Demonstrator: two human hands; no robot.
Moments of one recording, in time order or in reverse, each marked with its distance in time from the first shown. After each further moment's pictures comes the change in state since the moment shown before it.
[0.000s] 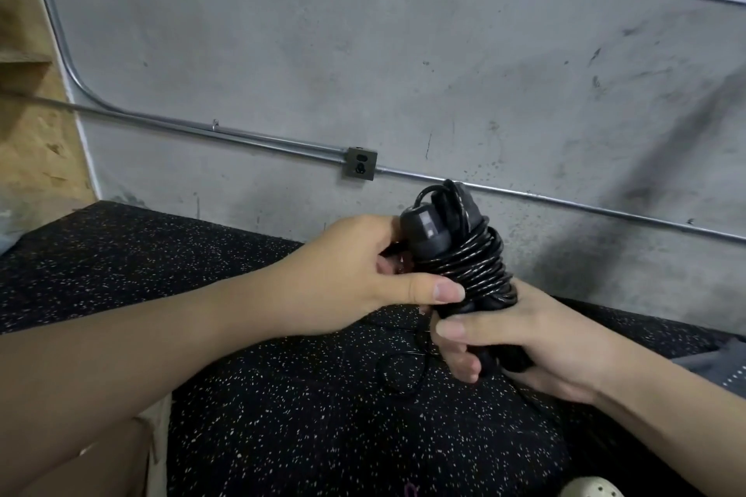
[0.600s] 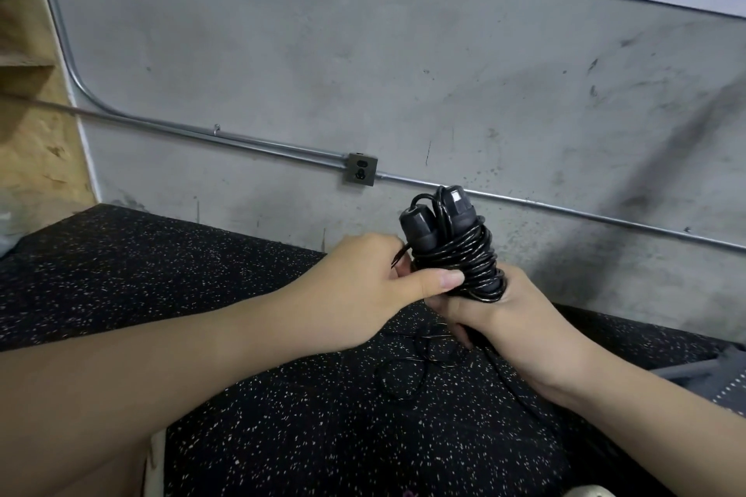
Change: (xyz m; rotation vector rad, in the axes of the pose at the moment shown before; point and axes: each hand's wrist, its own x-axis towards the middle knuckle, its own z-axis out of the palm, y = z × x) left_hand 0.002 0.001 0.015 0.180 0.164 -0.128; right_hand 0.015 0.004 0.006 -0.356 0.508 -0.132
